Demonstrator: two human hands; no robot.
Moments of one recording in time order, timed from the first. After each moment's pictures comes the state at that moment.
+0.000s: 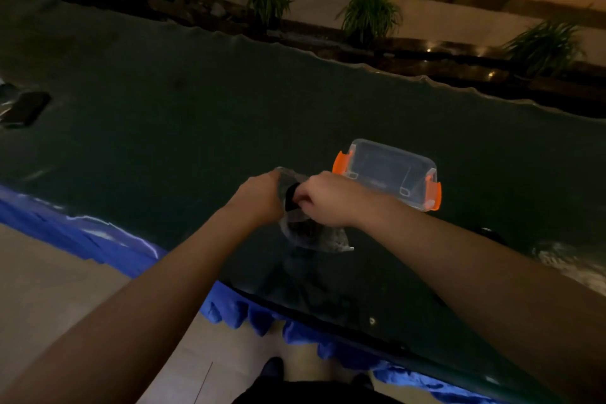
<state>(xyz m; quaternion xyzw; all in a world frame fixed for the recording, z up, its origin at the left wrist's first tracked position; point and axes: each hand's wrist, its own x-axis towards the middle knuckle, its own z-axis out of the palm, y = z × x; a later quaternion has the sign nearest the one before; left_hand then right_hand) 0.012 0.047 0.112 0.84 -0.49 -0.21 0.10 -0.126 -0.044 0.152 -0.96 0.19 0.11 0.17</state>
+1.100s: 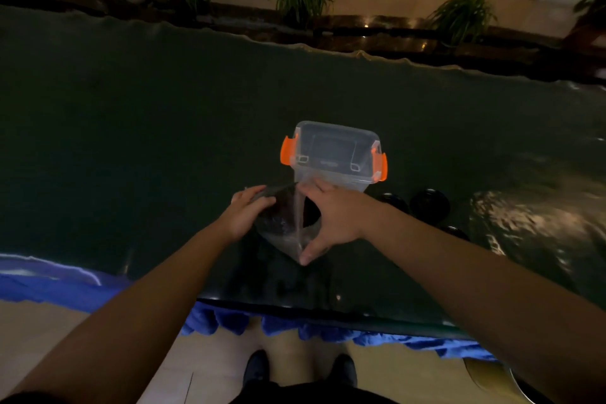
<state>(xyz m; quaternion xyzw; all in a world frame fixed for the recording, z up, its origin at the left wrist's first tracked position) -0.014 0.017 0.011 0.75 -0.38 -0.46 0.28 -0.228 -0.072 0.101 -0.91 0.31 0.17 0.22</state>
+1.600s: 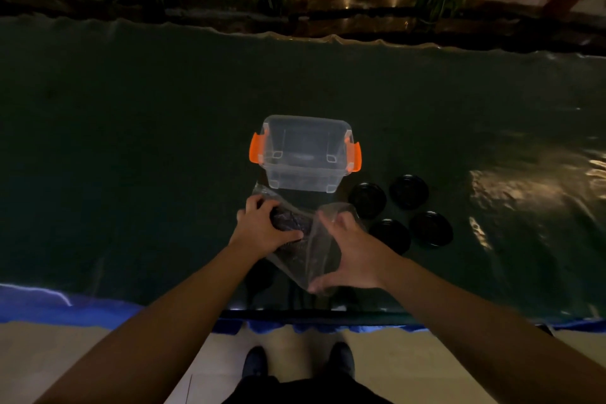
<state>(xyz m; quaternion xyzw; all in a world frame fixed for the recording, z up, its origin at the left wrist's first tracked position) -0.097 -0.011 -0.019 0.78 -0.52 -0.32 0.15 -0.336 -0.049 0.029 -0.84 0.40 0.08 0.35</state>
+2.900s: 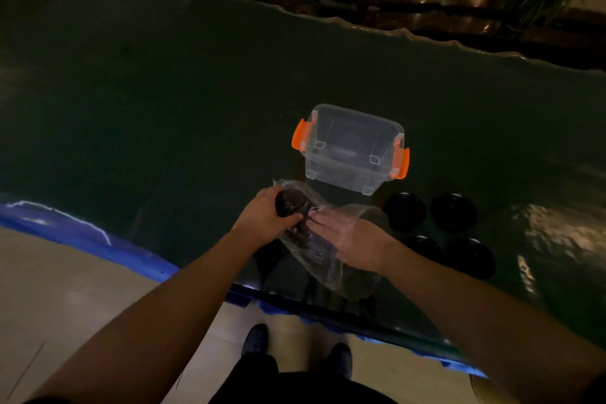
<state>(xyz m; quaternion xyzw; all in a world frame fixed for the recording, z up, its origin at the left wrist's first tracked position) -0.066 0.014 -0.030 0.81 -0.44 -0.31 0.23 -0.286 -0.094 -0.029 -0.99 0.06 0.05 0.10</state>
